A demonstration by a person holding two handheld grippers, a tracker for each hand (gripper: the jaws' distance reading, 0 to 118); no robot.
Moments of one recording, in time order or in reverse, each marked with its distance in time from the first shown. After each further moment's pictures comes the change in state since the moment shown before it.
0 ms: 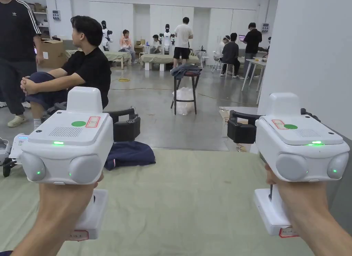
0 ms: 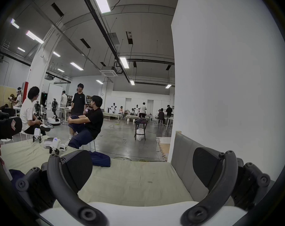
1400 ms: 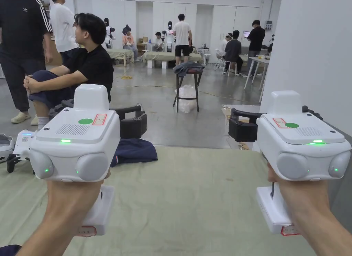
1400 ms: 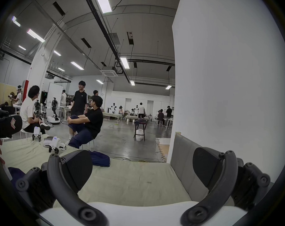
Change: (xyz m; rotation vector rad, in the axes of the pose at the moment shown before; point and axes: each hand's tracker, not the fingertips) left arm 0.004 -0.002 0.002 0.011 -0.017 0.013; right arm -0.003 -0.002 0.005 0.008 0.006 0.019
